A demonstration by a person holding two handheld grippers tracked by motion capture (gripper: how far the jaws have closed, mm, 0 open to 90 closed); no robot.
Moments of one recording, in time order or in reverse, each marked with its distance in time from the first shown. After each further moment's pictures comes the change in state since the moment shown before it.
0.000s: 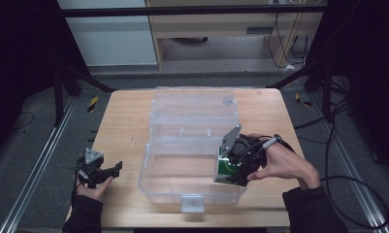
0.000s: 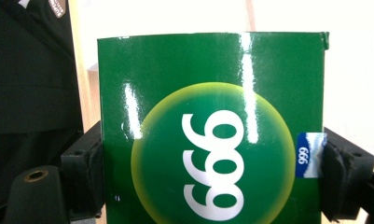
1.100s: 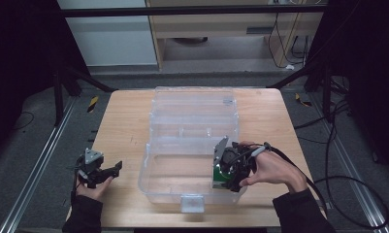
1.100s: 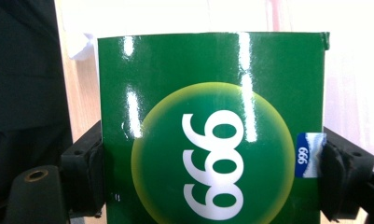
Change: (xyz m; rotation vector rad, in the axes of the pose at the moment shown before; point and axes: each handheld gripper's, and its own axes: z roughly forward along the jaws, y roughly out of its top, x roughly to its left) left arm 0.000 0.000 -0.001 -0.004 -0.001 0.001; right arm 0.007 0.003 0.038 0.077 0.000 -0.031
